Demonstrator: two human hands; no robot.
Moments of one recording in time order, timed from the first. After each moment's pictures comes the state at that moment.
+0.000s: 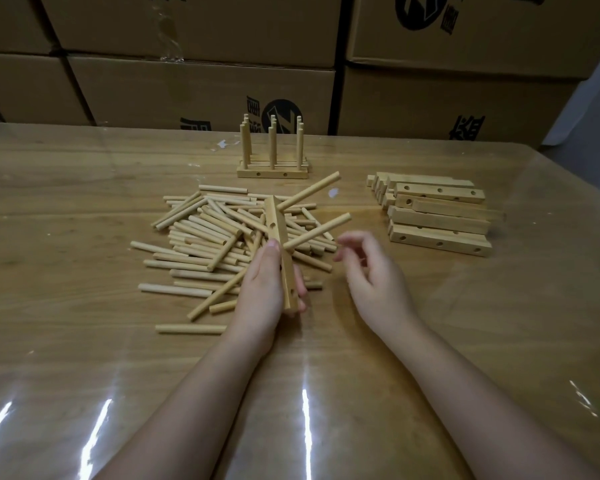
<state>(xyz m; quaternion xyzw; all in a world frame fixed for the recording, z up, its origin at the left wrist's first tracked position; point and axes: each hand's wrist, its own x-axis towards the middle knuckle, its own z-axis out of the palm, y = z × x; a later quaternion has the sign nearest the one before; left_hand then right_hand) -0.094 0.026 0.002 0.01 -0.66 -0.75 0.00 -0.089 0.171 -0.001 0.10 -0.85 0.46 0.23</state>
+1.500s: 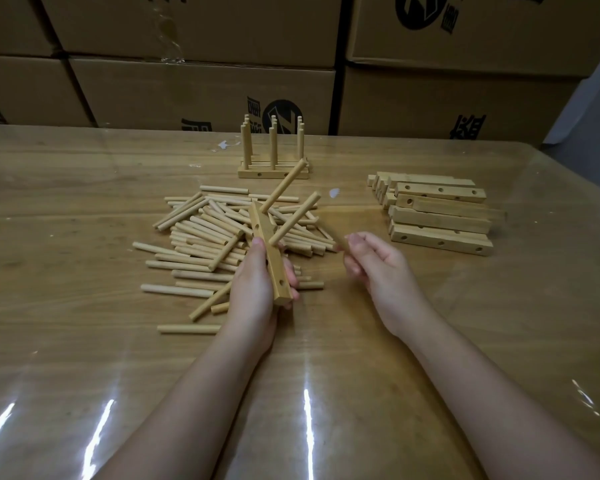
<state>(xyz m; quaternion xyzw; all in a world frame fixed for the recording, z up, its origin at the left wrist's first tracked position) -0.098 0.024 0.006 0.07 -0.55 -0.83 0.00 -0.091 0.176 0.012 0.04 -0.71 0.70 0.05</state>
